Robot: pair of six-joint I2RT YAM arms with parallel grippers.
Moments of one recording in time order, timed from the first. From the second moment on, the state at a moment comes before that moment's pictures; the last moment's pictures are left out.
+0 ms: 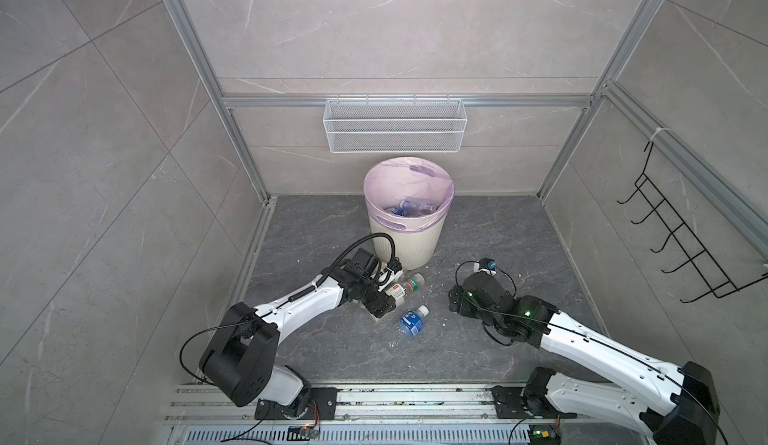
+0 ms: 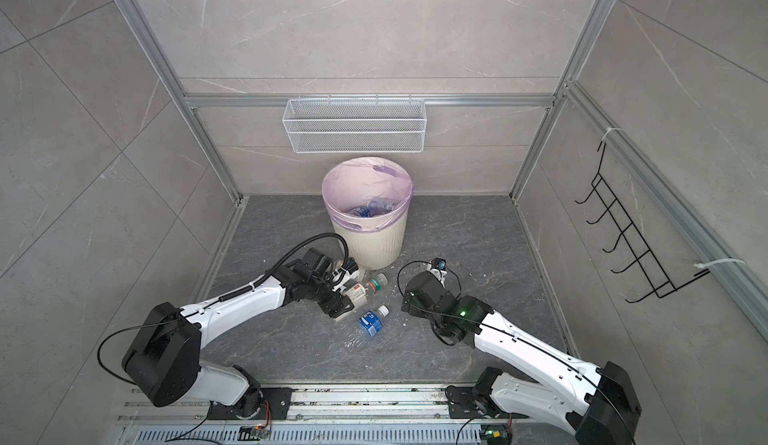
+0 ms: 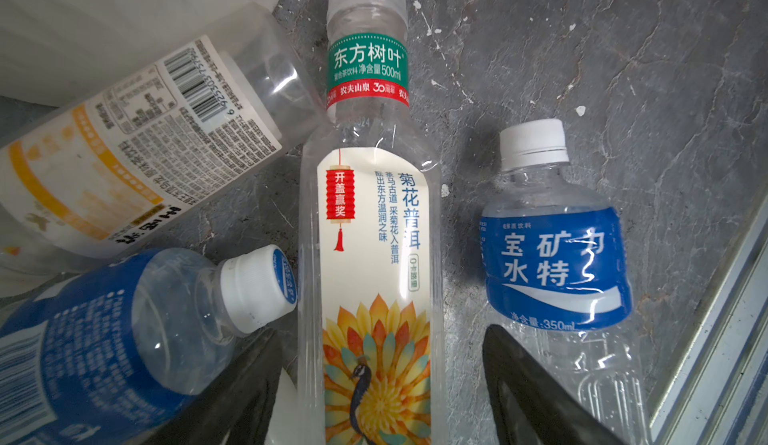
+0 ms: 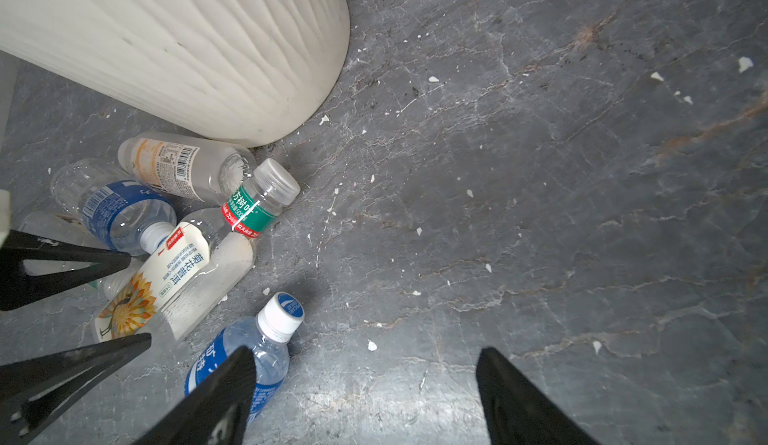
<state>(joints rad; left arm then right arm) -0.64 1.47 0.90 -0.52 0.27 0.24 0.82 1.04 0.77 -0.65 0.34 0.87</state>
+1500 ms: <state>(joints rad) -0.73 1.60 0.93 -0.54 0.13 0.26 0.82 0.99 0.73 -0.66 0.36 0.89</state>
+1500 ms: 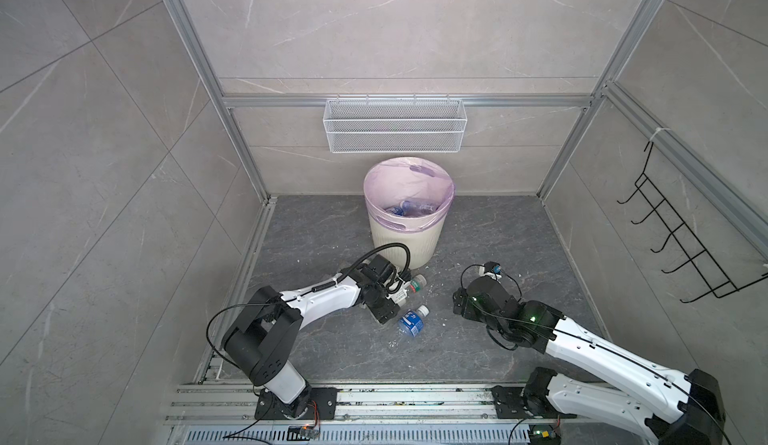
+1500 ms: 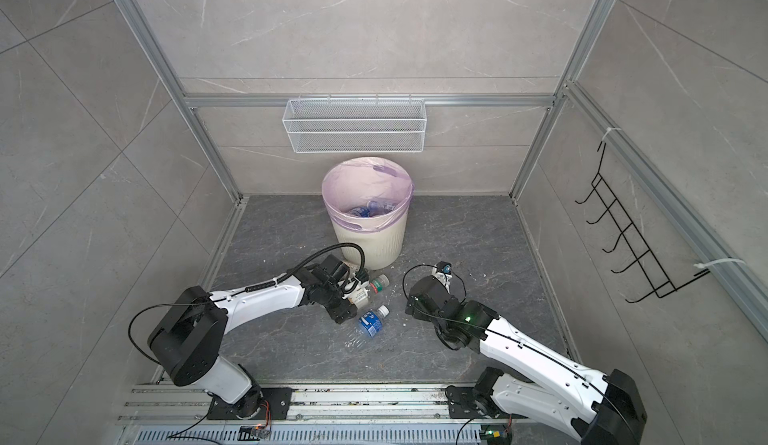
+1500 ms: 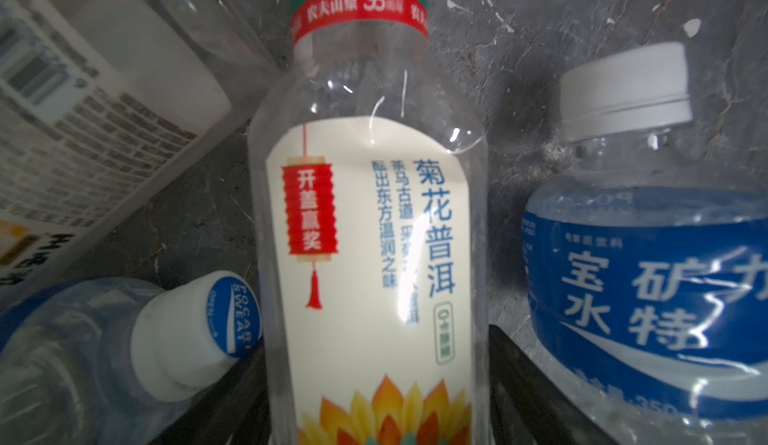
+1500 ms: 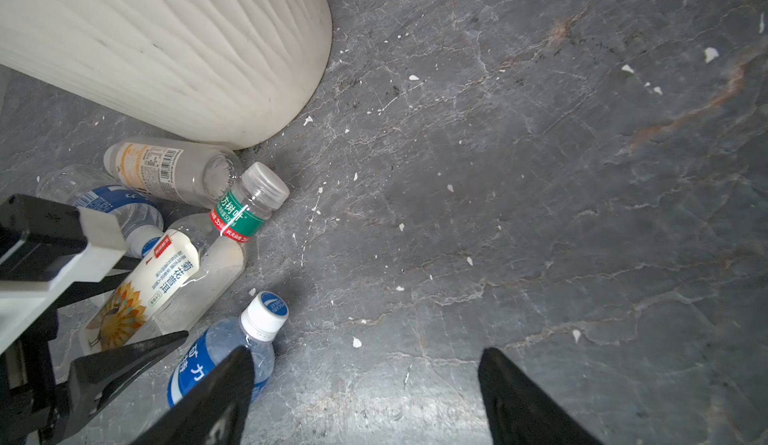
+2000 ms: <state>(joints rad) -0.74 1.54 0.93 -0.54 0.15 0.28 0.82 0.99 0.72 -0.67 0.36 0.89</state>
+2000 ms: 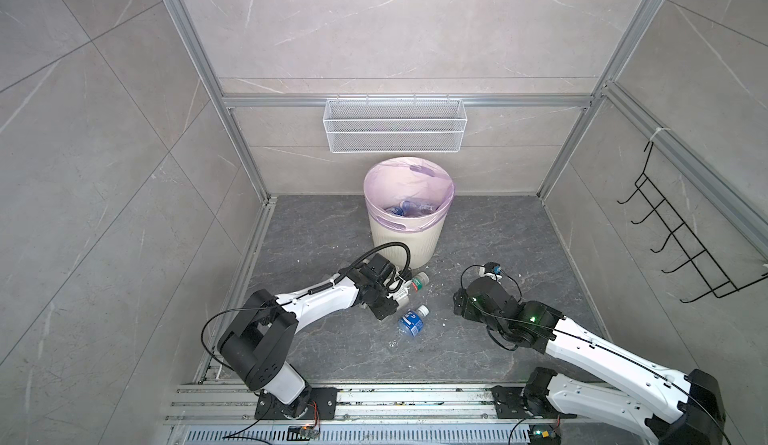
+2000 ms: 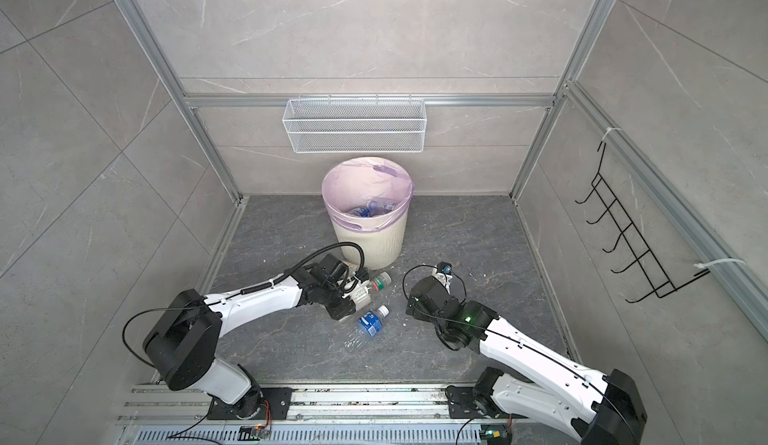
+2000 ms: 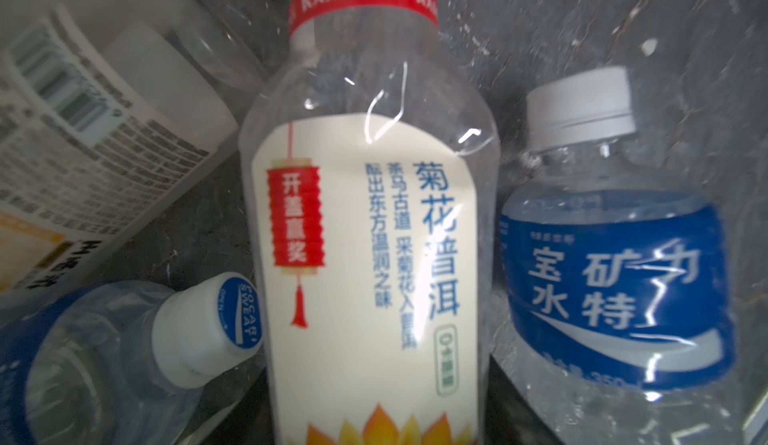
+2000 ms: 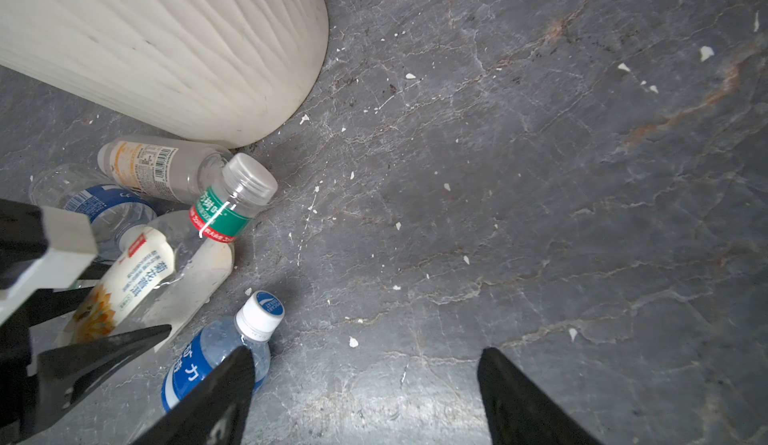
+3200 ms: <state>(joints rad) -0.23 0.95 0.81 -0.58 0.20 0.25 0.82 1.16 0.84 -0.61 0.33 0.84</state>
